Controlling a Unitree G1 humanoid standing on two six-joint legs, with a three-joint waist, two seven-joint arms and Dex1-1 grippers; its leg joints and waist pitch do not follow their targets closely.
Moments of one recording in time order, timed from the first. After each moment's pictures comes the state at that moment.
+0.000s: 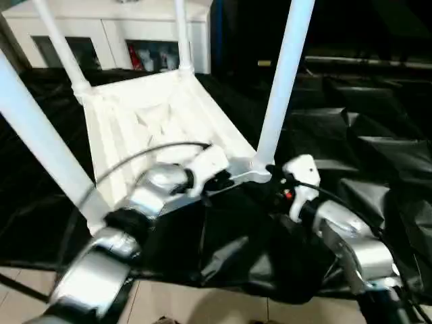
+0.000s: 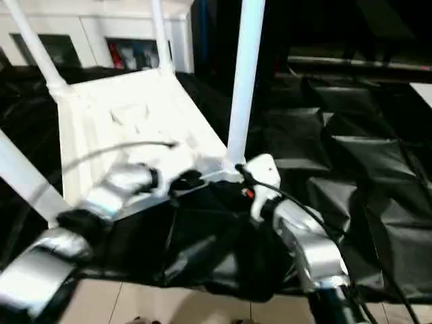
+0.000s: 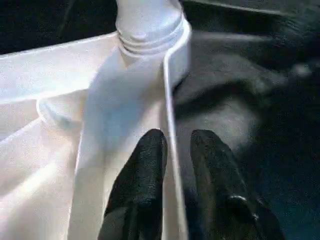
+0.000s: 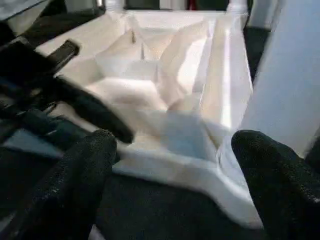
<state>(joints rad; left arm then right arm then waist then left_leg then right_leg) -0.69 0.28 -0.28 0.63 0.09 0.11 -0.96 -0.30 -0.24 0.11 0.11 0.20 0.31 0.56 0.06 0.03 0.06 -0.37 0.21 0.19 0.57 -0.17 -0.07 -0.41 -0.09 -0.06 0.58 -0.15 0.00</state>
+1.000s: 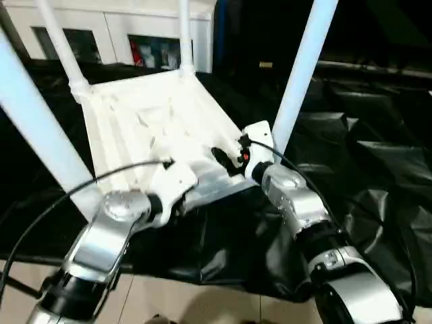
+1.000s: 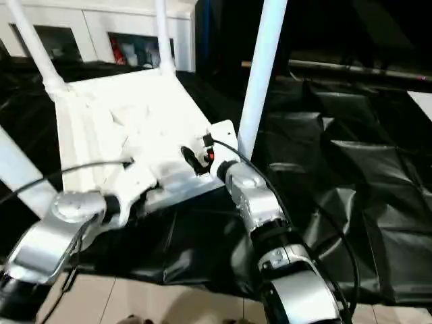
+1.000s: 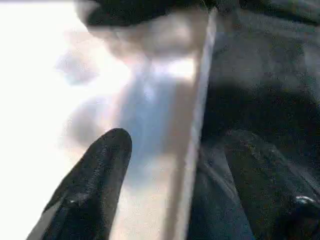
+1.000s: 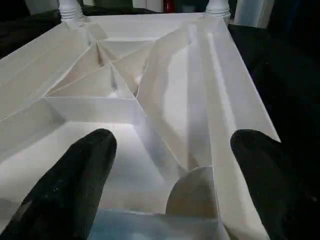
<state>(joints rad) -0.34 0.33 -0.16 -0.09 0.05 0.58 -0.76 -0.69 -0.02 0.09 0.73 0.14 0.12 0.35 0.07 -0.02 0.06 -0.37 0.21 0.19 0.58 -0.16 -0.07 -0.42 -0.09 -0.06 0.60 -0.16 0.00</state>
